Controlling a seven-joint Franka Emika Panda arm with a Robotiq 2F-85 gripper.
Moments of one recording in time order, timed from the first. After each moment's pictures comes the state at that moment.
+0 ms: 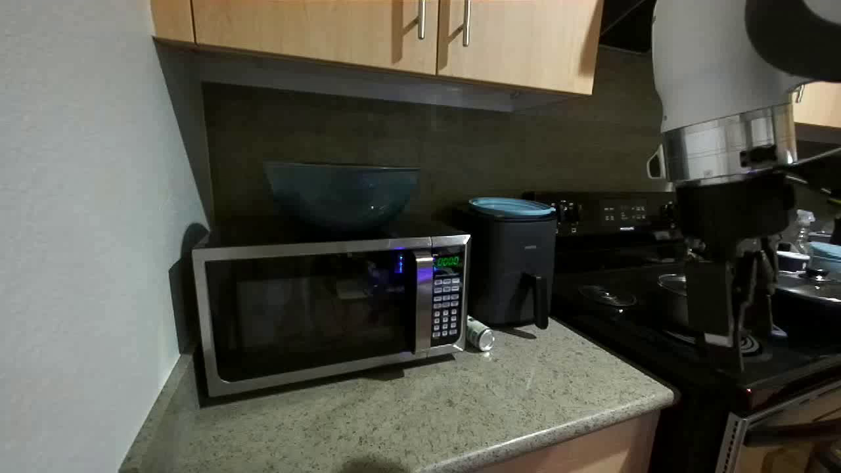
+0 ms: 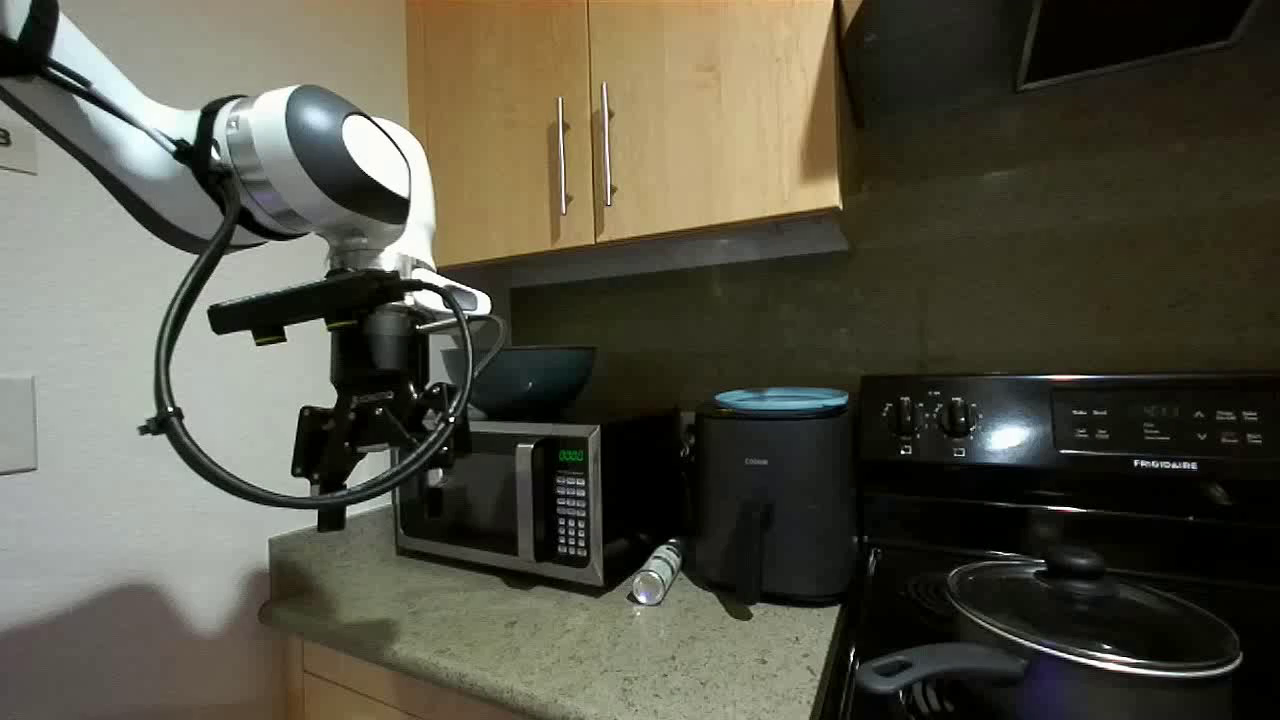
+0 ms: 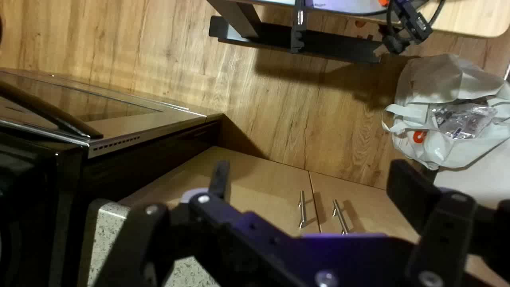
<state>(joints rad) 0.08 -0.58 0.18 -2.57 -0.03 1.79 0.10</state>
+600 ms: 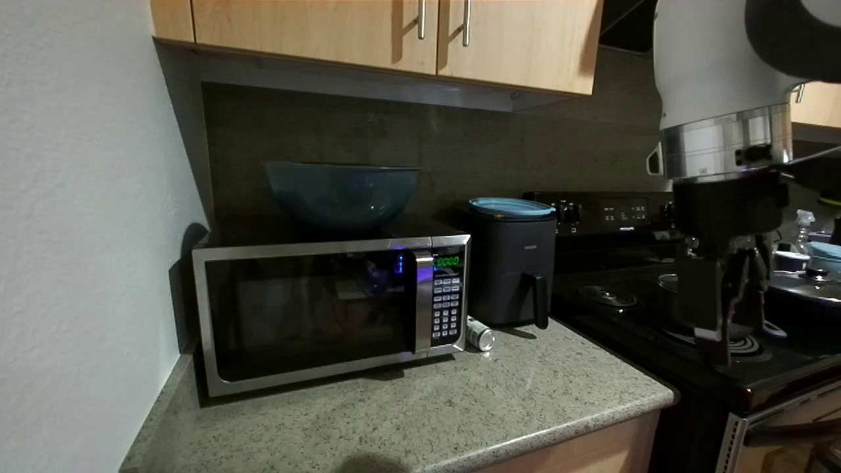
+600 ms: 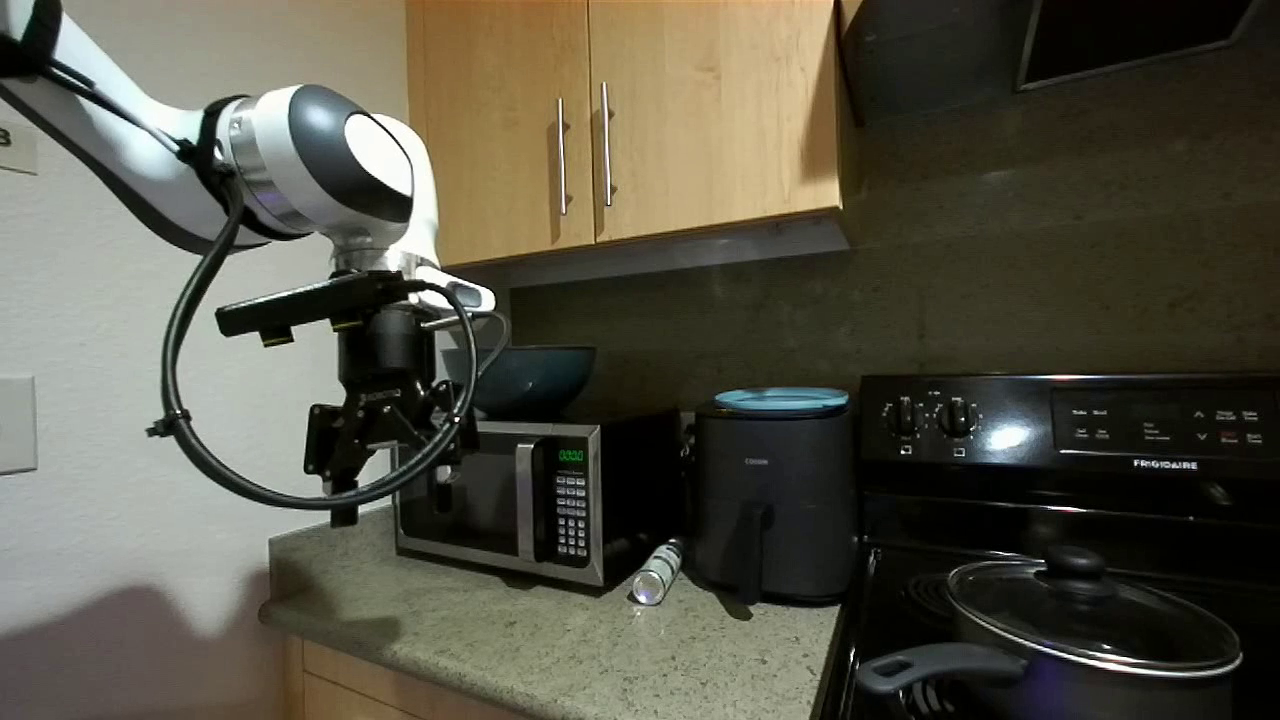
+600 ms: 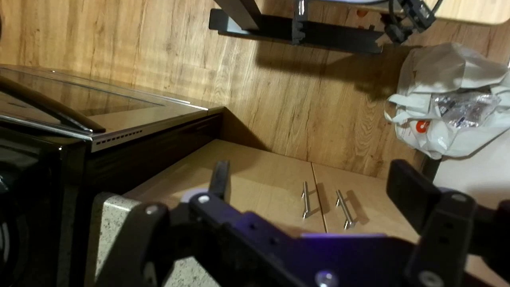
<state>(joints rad) 0.08 -0.58 0.18 -2.57 -0.04 1.82 0.12</state>
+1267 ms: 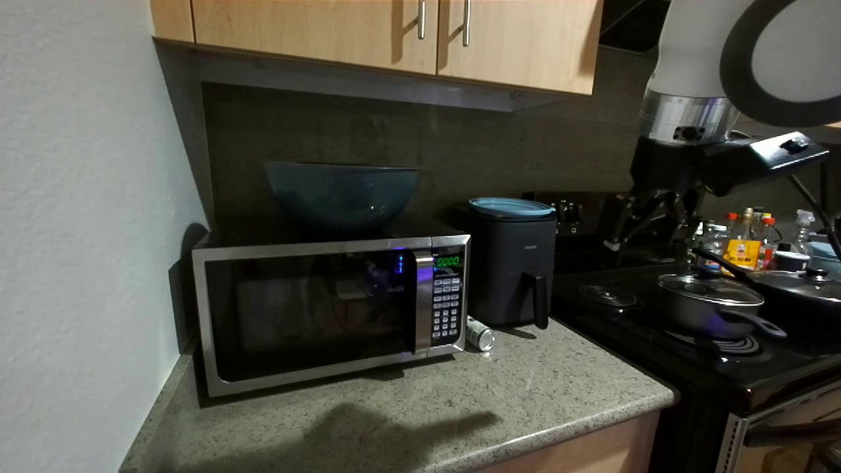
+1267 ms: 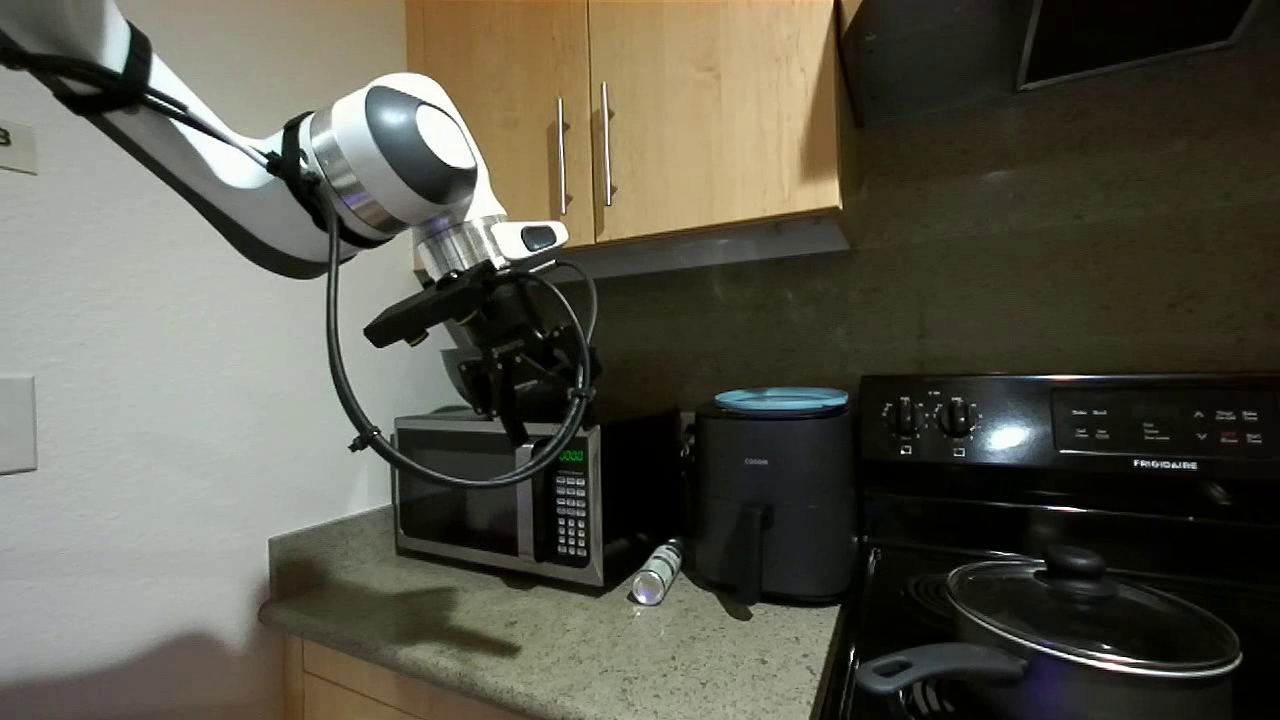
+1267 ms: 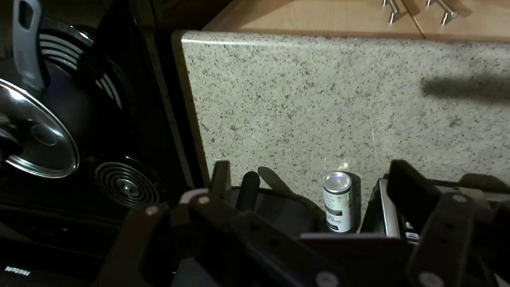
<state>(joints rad) -0.08 -0.52 0.18 -2.53 -0.27 2.30 0.34</state>
